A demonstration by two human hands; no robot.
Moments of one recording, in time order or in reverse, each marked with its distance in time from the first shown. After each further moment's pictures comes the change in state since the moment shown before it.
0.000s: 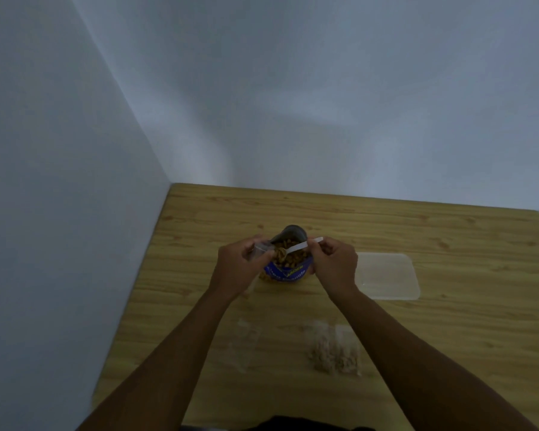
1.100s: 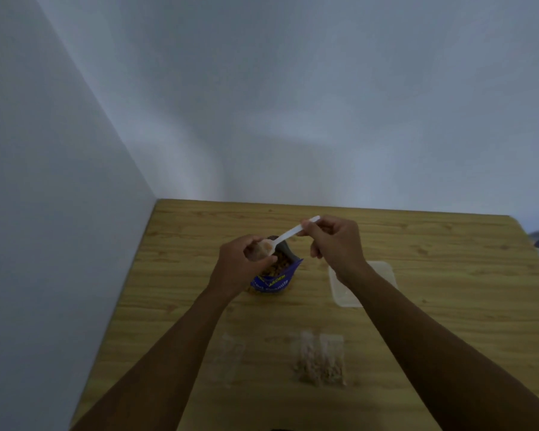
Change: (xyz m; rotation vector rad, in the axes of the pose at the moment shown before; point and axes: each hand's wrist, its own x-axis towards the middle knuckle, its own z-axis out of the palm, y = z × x) left_hand 0.020 0.030 0.021 0.049 -0.069 0.067; right_hand 0.029 -0.062 -0.059 0.229 -0.177 -0.032
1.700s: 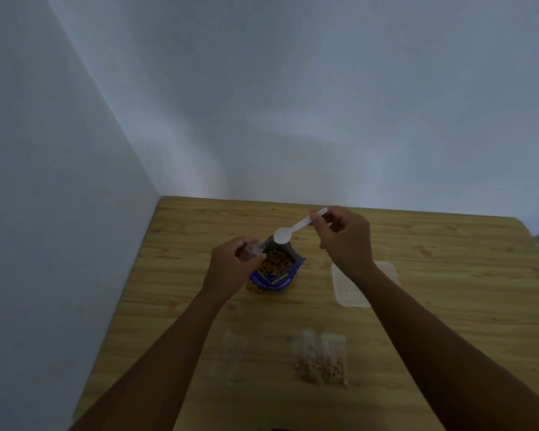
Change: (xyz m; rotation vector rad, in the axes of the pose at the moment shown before) left_hand -0.007 -0.015 -0.011 0.018 0.083 -0.015; right_hand 0.008 0.007 -0.005 -0.243 0.104 -0.345
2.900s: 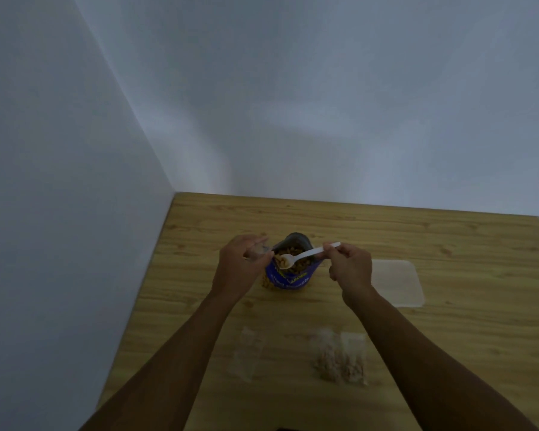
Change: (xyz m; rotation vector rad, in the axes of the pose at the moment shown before) left_hand -0.001 -0.016 -0.016 0.022 0.036 0.024; right_hand -0.041 0.047 0.049 0.142 0.086 0.656
